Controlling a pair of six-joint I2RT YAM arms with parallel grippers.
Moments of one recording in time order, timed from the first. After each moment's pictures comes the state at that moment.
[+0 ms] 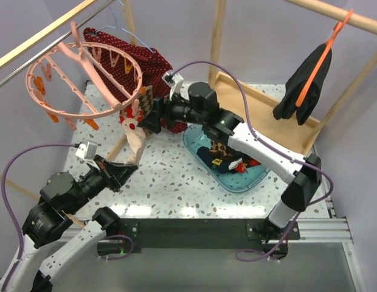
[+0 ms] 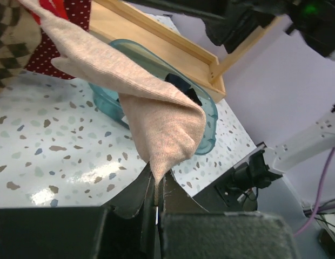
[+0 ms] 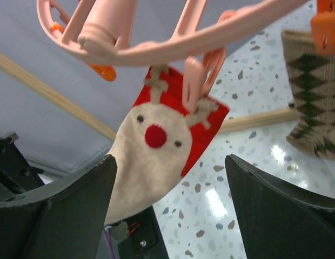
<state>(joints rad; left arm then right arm) -0.66 0.31 0.91 -0.73 0.03 -0.57 0.87 1.65 1.63 -0.13 -0.35 0.48</state>
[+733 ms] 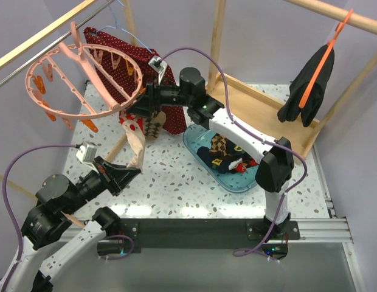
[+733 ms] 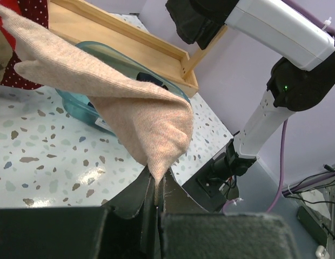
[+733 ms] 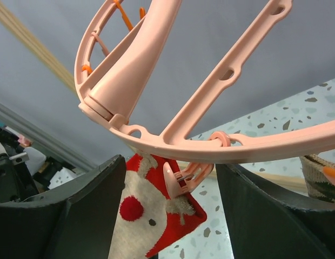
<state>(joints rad) -0.66 0.30 0.91 -0.67 0.16 -0.58 0.79 1.96 1.90 0.13 -0.70 0.57</state>
